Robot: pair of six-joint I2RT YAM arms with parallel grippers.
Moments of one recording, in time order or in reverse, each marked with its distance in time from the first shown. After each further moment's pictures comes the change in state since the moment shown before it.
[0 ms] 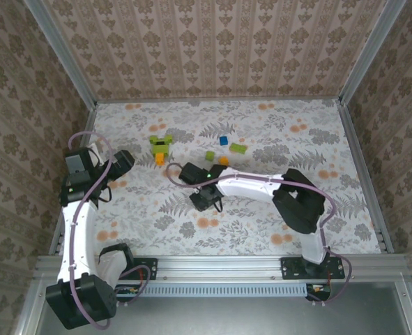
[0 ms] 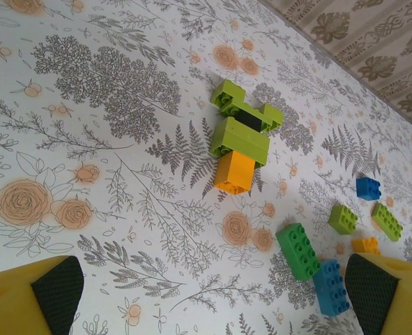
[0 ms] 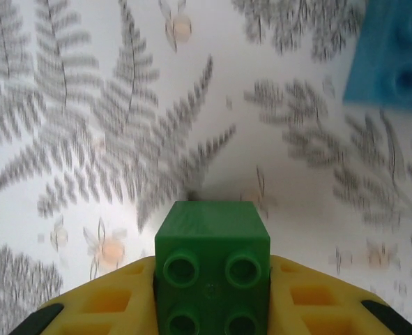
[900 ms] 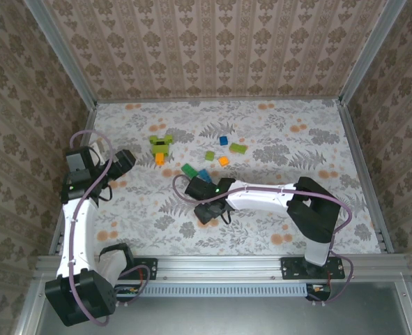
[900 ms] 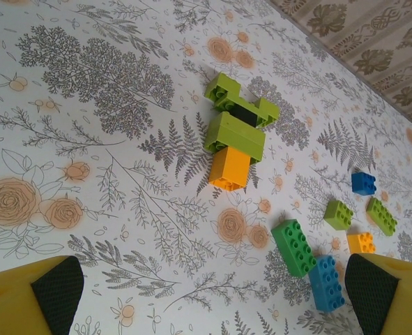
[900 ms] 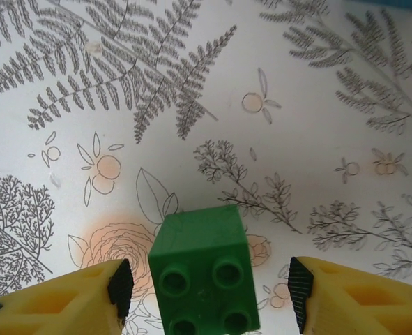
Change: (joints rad) left arm 0.000 0.024 0.000 0.013 0.026 0.000; right arm 0.066 -0.119 -0.160 0.068 0.074 0.066
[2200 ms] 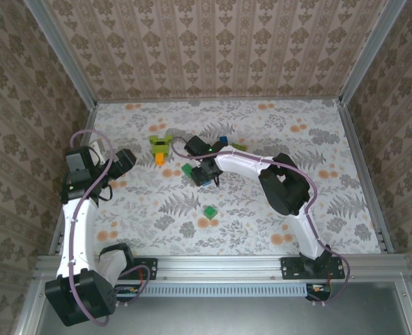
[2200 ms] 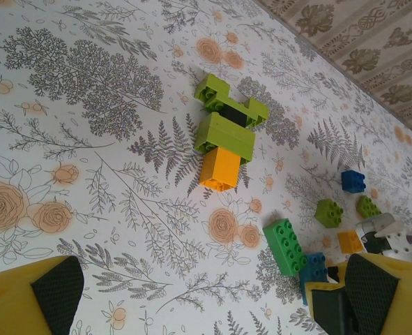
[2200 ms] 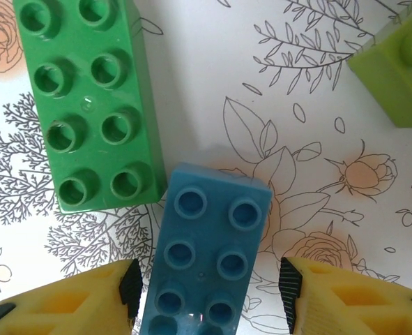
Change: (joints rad) left arm 0.000 0.000 0.000 0.010 0.026 0.000; right arm -0.278 0.368 0.455 -0.051 -0.062 -0.201
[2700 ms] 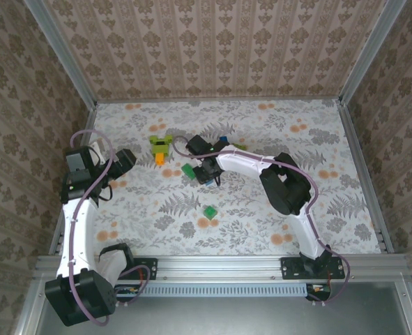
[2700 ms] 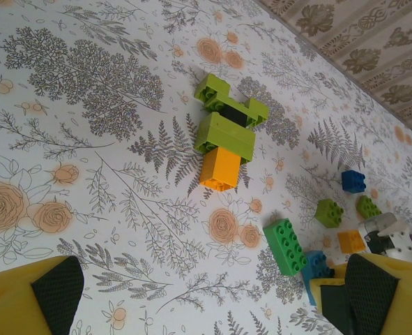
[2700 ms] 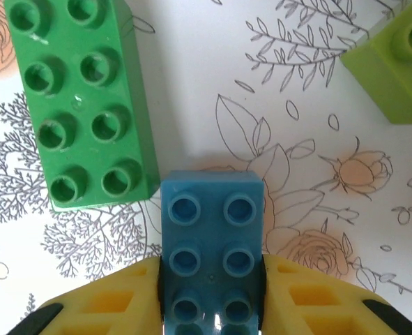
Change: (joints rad) left arm 0.000 0.001 0.000 0.000 0.000 0.000; right arm -0.006 -0.019 -0.027 0.007 -0.020 0.000
